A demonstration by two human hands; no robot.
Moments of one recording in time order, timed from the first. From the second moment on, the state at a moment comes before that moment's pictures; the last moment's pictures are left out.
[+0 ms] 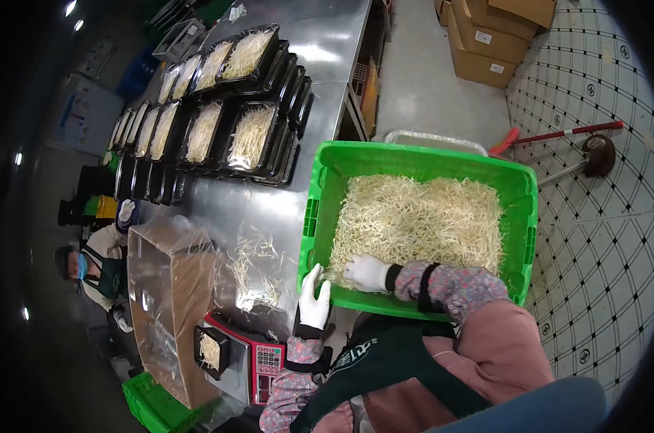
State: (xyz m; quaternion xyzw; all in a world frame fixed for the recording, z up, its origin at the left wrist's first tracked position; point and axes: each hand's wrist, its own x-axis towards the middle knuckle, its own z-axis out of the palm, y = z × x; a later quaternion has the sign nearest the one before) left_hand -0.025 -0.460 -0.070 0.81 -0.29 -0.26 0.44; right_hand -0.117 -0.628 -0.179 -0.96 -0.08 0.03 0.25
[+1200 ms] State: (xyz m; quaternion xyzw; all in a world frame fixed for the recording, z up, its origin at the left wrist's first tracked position) left_hand -0.071 -0.582 -0.154 0.71 -0.56 -0.42 -0.09; right_hand -0.233 -0.681 -0.155 -0.96 0.10 0.10 0.25
